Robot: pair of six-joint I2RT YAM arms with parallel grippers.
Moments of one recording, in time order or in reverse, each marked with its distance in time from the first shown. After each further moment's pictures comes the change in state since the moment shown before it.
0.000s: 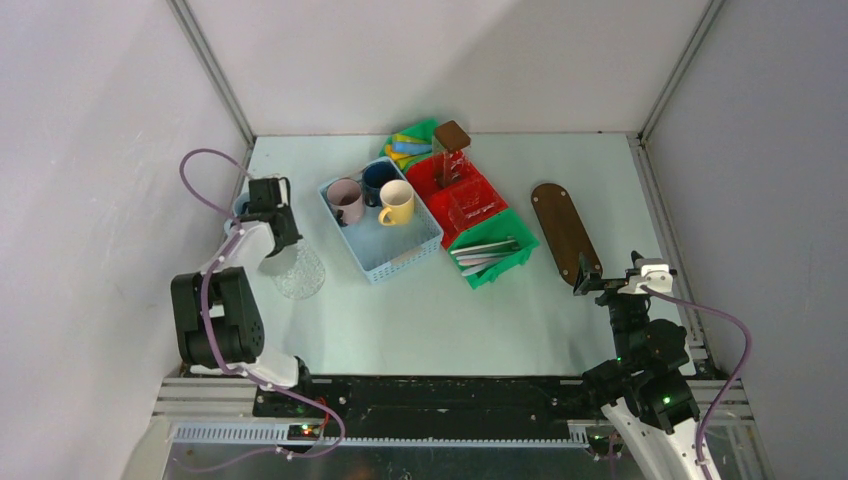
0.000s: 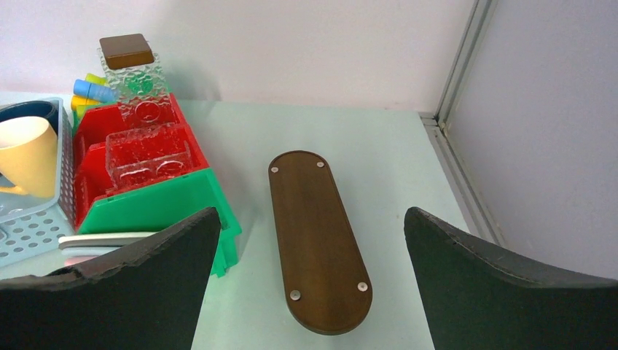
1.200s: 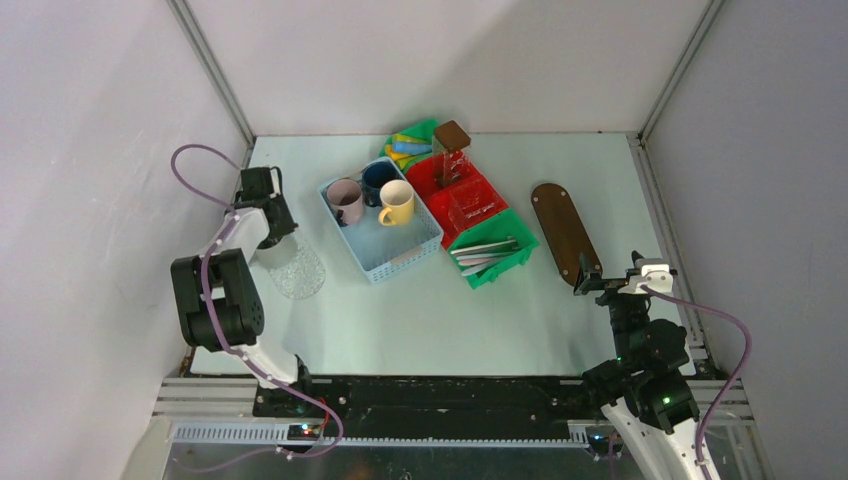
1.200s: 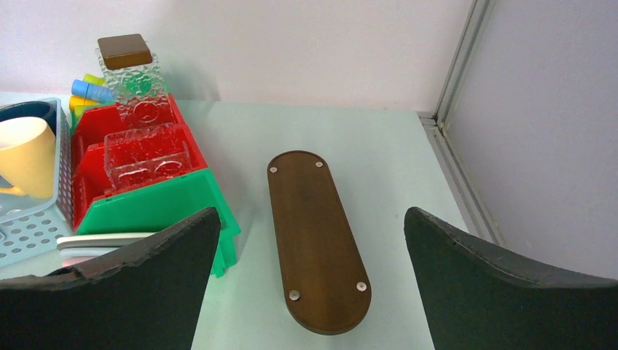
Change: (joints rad) left arm 0.053 0.111 0.121 -0.021 0.062 -0.062; right arm -0.006 0.000 0.000 0.000 -0.001 0.000
